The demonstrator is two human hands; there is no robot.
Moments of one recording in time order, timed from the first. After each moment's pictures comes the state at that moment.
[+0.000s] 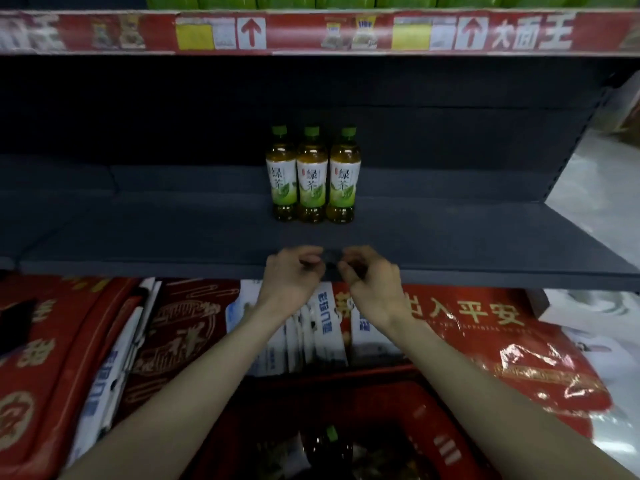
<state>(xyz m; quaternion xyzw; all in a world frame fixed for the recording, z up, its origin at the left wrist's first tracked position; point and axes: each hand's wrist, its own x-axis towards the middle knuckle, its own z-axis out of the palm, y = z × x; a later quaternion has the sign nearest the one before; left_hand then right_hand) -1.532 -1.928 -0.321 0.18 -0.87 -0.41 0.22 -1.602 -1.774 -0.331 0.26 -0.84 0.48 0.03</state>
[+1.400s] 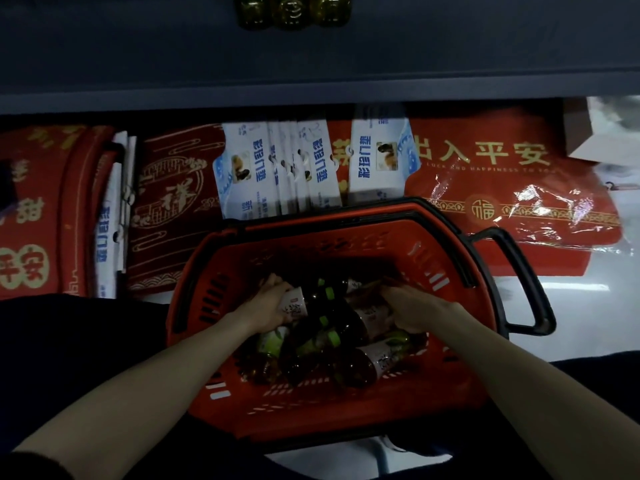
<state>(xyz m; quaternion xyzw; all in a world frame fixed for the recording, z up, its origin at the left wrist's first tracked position) -1.372 -1.901 -0.598 0.19 -0.90 -0.25 -0.29 -1.520 -1.618 -0.576 0.38 -0.85 0.02 -0.36</state>
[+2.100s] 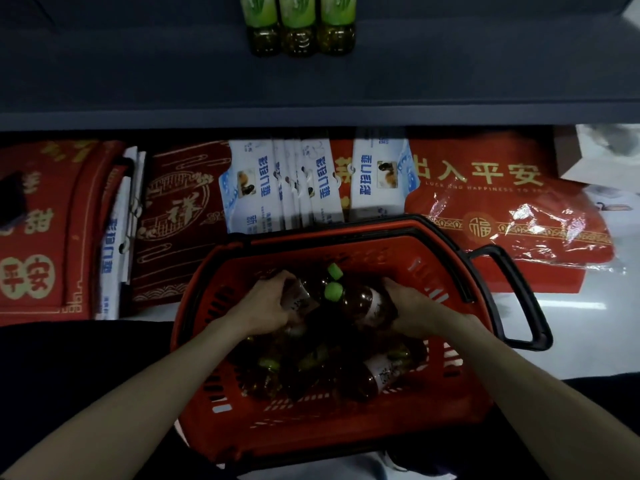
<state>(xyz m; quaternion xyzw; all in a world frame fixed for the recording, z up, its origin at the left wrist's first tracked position) -1.376 -1.900 -0.531 0.17 -0.91 -0.33 -0.18 -1.520 -1.620 -0.539 0.34 -0.84 0.20 -0.37</state>
